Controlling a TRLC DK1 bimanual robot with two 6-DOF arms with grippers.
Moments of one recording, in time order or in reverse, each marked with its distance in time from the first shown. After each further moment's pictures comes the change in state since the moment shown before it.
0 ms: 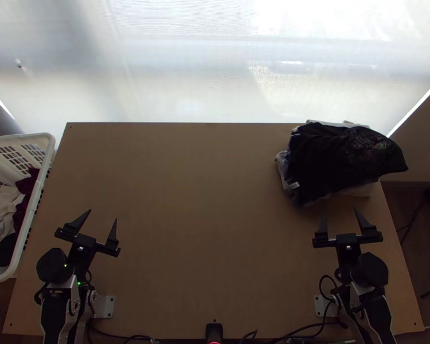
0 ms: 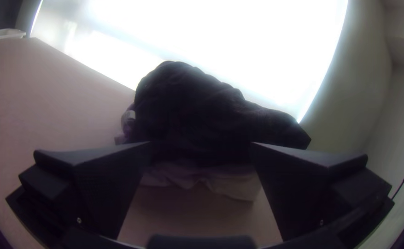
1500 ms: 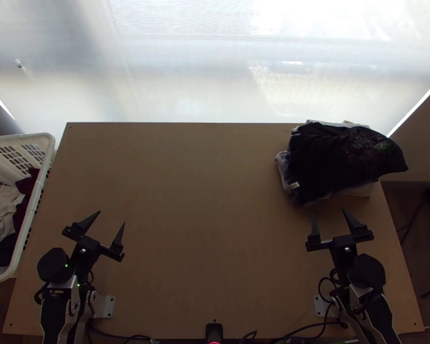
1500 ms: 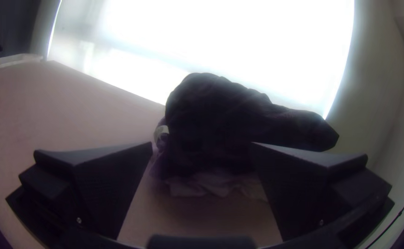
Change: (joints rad) left arm -0.019 -0.002 0.002 -0.018 0.130 -0.016; right arm 0.116 -0.002 0.000 -0.008 -0.029 0.138
